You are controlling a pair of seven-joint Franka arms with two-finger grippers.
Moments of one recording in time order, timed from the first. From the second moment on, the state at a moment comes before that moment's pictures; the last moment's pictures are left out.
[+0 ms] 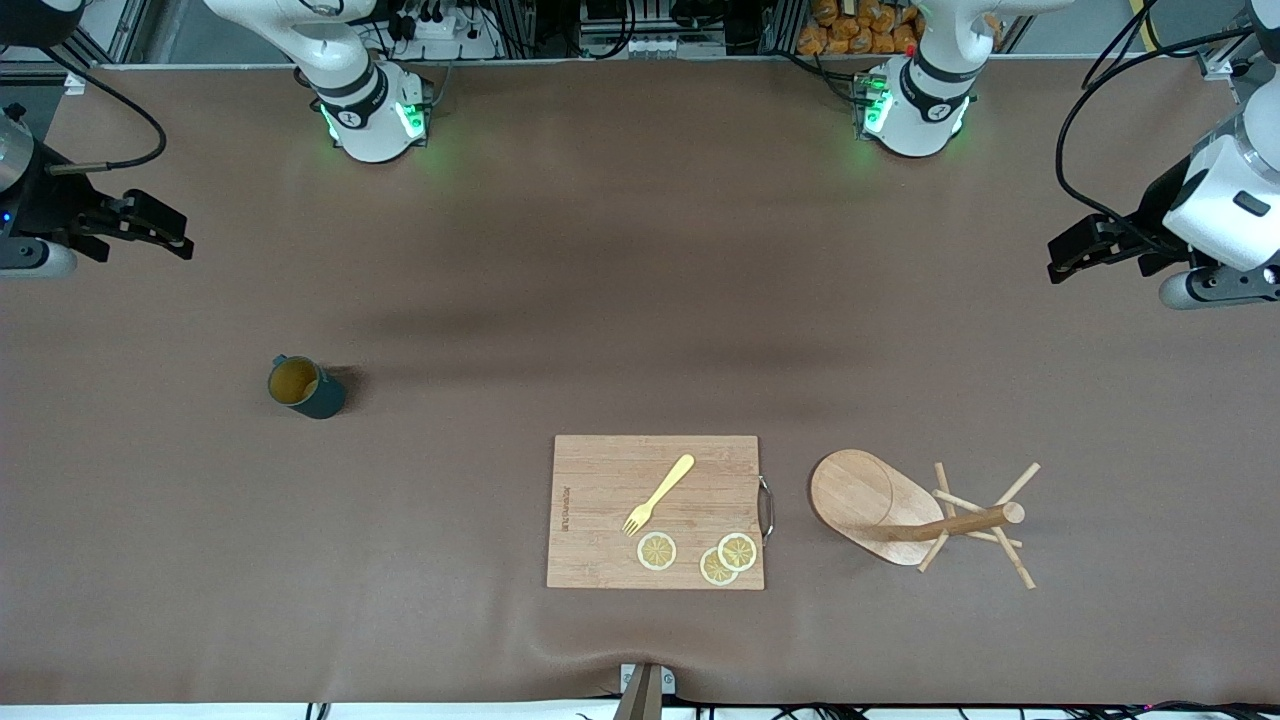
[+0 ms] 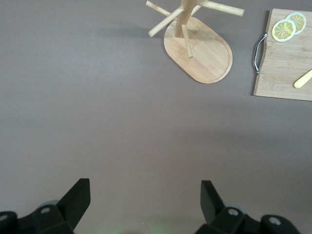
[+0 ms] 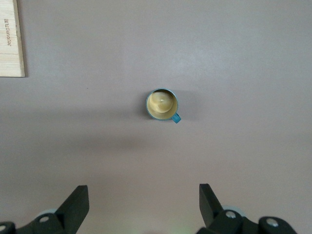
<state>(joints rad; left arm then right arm) -0.06 0.06 -0.07 -1.50 0.01 1.51 -0.20 0.01 -0.09 -0.02 -1.72 0.00 1.57 -0.03</state>
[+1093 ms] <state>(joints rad) -0.06 0.07 -0.07 -1.49 0.01 1.51 -0.20 0.01 0.06 -0.02 -1.76 0.08 1.69 0.44</state>
